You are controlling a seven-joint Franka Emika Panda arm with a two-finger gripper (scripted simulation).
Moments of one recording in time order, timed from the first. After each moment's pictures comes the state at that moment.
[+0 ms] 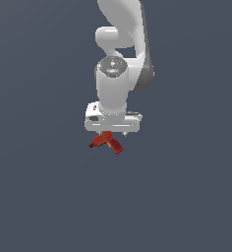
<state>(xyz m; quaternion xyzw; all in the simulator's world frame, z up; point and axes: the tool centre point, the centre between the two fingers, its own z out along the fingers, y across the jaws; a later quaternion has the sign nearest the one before) 0.000 -0.015 0.174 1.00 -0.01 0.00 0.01</state>
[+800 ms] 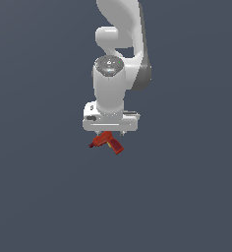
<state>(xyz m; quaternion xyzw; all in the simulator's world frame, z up) -0.002 -0.022 0.175 1.00 0.00 0.00 0.01</state>
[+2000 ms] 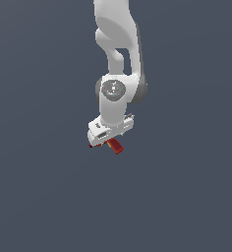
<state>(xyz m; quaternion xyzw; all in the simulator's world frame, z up) -0.019 -0.021 0.109 0.97 0.25 -0.04 0.01</state>
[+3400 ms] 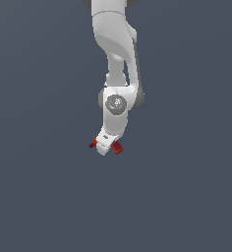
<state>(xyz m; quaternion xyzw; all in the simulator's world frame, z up) -0.040 -0.016 0.052 0.88 0.47 -0.07 0.00</state>
